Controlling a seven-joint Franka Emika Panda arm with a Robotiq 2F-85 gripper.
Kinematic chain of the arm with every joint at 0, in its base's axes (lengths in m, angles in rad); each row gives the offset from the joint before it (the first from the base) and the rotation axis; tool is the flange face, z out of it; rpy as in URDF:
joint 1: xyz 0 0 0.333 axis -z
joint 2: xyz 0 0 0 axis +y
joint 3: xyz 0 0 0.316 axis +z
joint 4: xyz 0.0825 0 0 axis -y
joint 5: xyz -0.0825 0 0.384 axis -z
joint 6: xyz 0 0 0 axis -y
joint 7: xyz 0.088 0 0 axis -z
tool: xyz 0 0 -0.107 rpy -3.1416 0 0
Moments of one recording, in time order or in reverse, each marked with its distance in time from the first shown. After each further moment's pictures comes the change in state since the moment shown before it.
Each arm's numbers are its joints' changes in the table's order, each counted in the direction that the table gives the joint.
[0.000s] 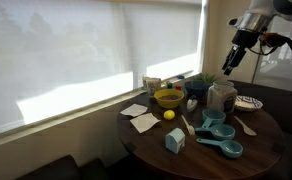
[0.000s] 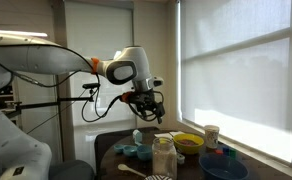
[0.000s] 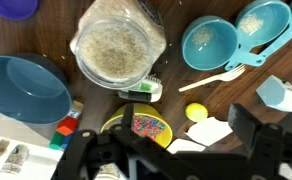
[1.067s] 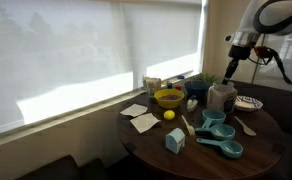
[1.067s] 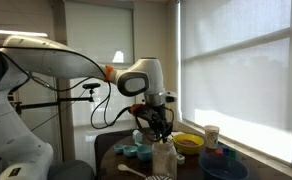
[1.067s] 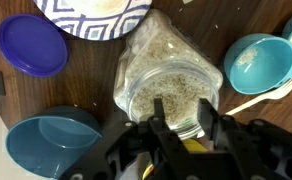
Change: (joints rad) arm 0.078 0.134 -0.040 0.000 0.021 0.020 0.057
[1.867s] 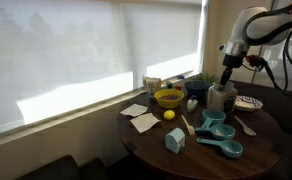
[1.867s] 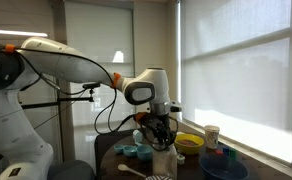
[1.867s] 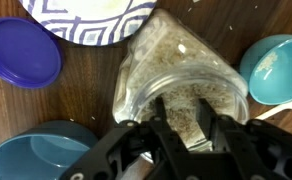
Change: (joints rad) arm 0.000 0.094 0.004 -0.002 0.004 0.051 0.015
